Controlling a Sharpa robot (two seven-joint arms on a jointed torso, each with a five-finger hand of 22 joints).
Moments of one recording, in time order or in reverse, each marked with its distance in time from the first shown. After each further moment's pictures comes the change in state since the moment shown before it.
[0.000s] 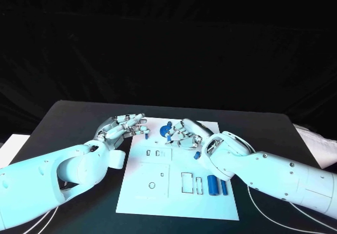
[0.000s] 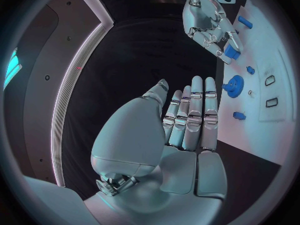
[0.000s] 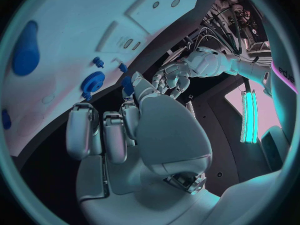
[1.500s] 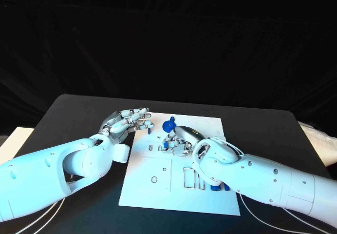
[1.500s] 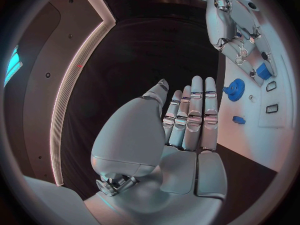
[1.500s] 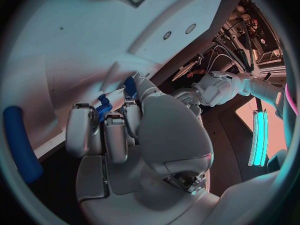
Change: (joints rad) left arm 0.000 0.013 0.000 -0.002 0.016 0.008 0.006; left_hand 0.000 0.000 0.003 -0.003 0.000 0.000 0.000 0.000 0.000 0.000 0.000 0.000 0.000 0.000 0.000 0.000 0.001 0.000 0.000 0.000 0.000 0.000; right arm -0.028 0.090 -0.038 -0.038 -0.158 0.033 -0.197; right_hand -0.030 -0.030 0.002 0.003 0.000 0.003 -0.013 -0.018 0.003 -0.002 -0.005 -0.044 -0.001 0.000 0.000 -0.004 0.000 0.000 -0.011 0.004 -0.016 -0.026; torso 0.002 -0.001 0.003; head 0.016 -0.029
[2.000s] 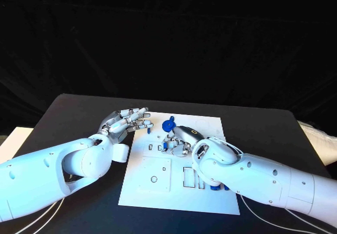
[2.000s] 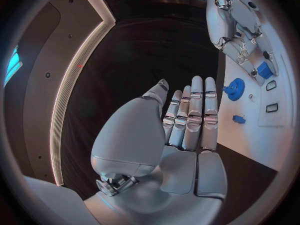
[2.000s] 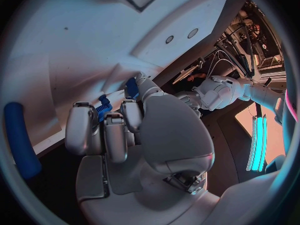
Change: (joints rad) left arm 0.000 0.000 0.000 0.000 0.001 0.000 0.000; left_hand 0.000 0.000 0.000 0.000 0.000 0.000 0.000 0.000 0.000 0.000 0.000 0.000 0.000 0.000 0.000 0.000 0.000 0.000 0.000 0.000 0.000 0.000; right arm -0.003 -0.002 -0.001 0.010 -0.056 0.011 -0.026; right_hand -0.033 -0.033 -0.009 0.009 -0.004 -0.028 0.020 -0.022 -0.009 -0.031 0.017 -0.062 -0.162 0.000 0.008 -0.005 0.001 0.000 -0.014 0.007 -0.009 -0.020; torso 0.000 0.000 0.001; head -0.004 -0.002
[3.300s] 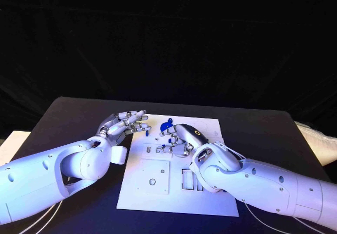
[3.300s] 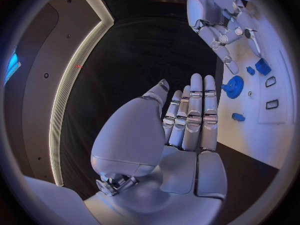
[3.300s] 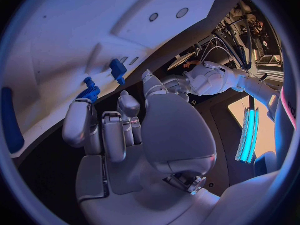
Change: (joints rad) left arm 0.000 0.010 0.000 -0.026 -0.004 0.007 -0.017; left_hand -0.007 -0.007 0.012 -0.007 0.000 -0.009 -0.009 0.000 0.000 0.004 -0.004 0.000 0.000 0.064 -0.016 0.026 0.036 0.000 0.045 -0.018 0.027 0.011; right arm -0.020 -0.050 0.010 0.093 0.011 -0.210 0.053; right_hand -0.025 -0.065 -0.107 0.084 0.085 -0.136 0.029 -0.010 -0.009 -0.079 0.022 -0.118 -0.168 0.000 0.021 -0.024 -0.001 0.000 -0.032 0.018 -0.045 -0.069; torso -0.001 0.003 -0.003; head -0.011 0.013
